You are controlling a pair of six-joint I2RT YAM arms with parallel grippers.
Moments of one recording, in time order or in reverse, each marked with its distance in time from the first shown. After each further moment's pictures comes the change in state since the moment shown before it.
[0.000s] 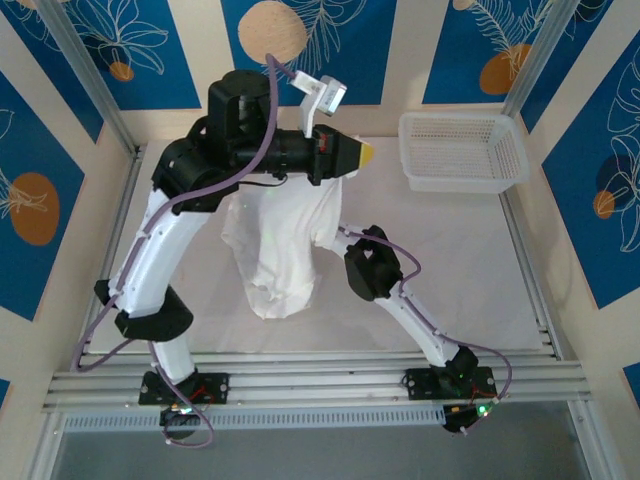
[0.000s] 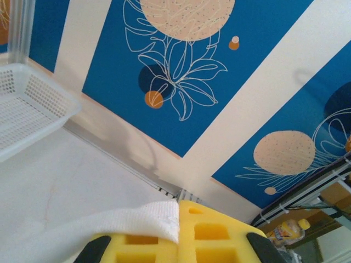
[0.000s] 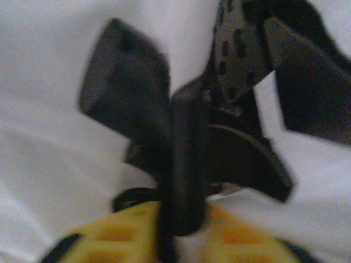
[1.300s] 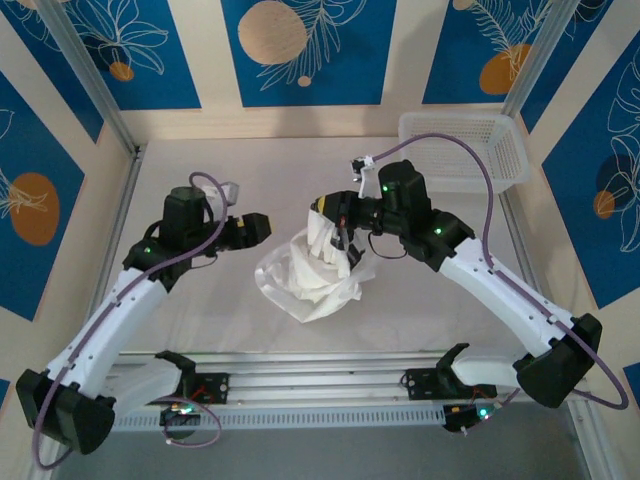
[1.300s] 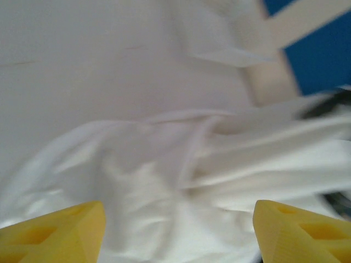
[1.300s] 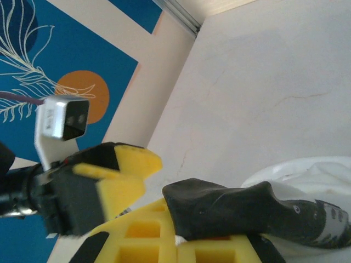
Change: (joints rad) left arm 0.444 -0.741 -1.599 0.521 -0.048 -0.164; right arm -0.174 -1.391 -1.200 0.830 -0.374 0.344
